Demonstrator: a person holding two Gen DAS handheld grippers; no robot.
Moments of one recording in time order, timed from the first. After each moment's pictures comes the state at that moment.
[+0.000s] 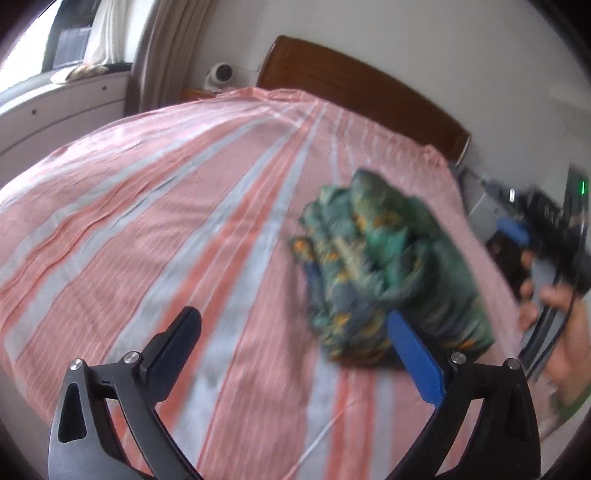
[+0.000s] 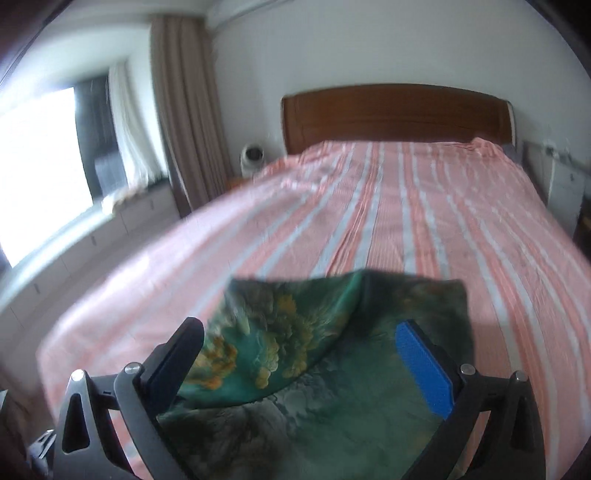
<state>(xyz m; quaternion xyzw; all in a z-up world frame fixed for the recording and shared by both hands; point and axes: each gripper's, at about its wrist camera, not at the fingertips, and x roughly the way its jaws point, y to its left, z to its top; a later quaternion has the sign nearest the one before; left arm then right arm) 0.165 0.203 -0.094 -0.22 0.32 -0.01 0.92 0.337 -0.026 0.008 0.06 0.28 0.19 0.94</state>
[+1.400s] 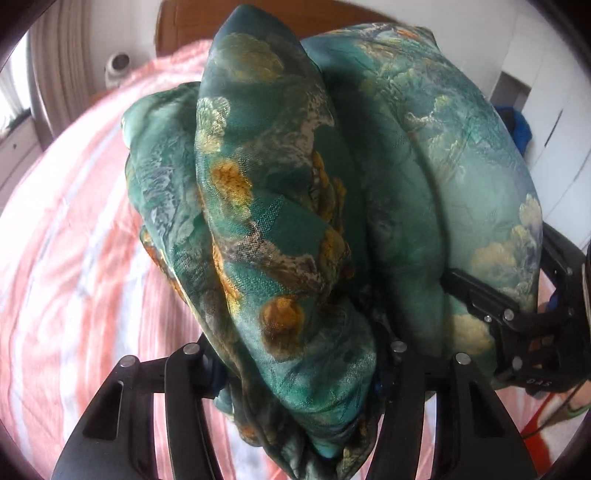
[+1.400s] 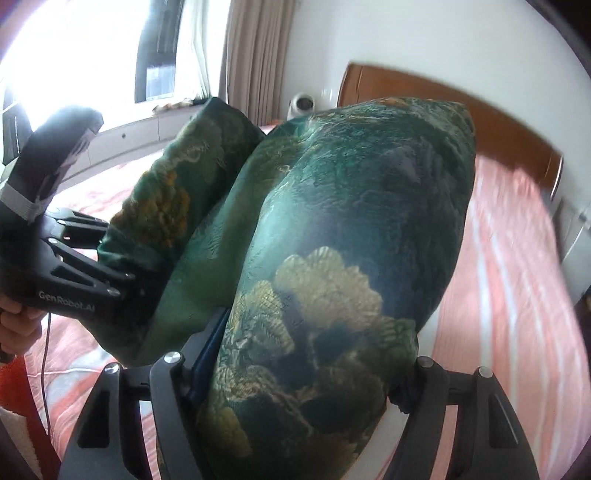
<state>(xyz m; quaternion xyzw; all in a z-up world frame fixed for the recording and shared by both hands) 0.251 0.032 -0.109 -0.04 0.43 -0.10 0.90 0.287 -0.036 -0.066 -0.15 0.31 0.25 0.90</state>
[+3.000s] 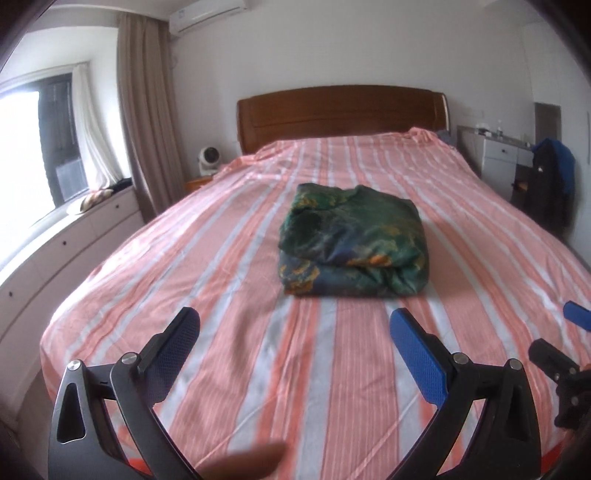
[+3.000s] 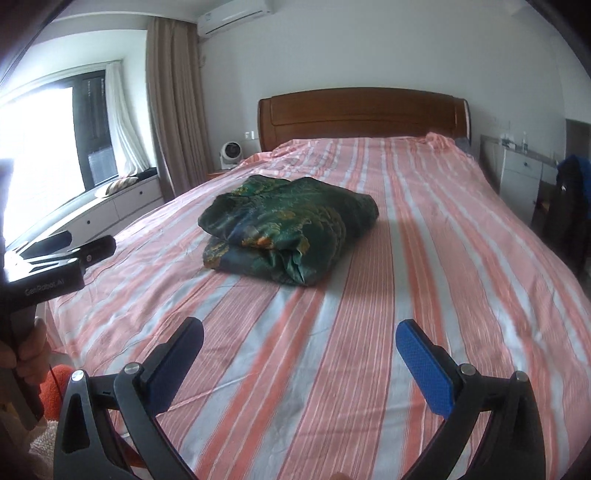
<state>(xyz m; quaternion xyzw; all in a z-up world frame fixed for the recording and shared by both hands) 0.083 -0.020 -0.027 0.02 0.26 0.08 0.96 0.127 -0.174 -0.053 0.01 0.29 0.14 0.95</state>
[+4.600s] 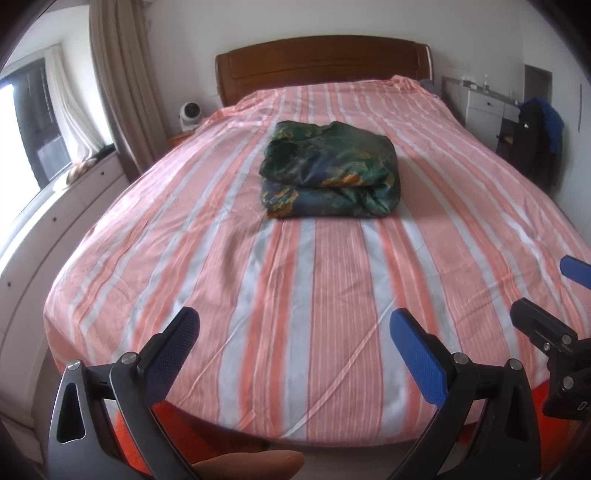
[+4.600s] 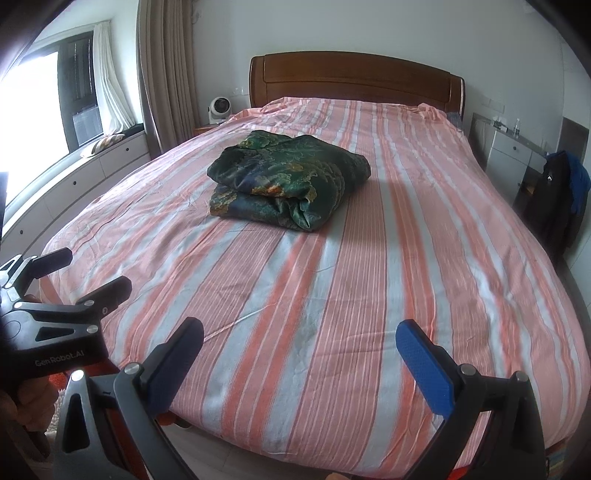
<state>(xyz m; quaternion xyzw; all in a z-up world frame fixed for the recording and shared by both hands) 0.032 -0.036 -0.048 0.04 0.36 0.06 0.93 0.070 -0.138 -0.032 -0.03 0.37 0.11 0.92</state>
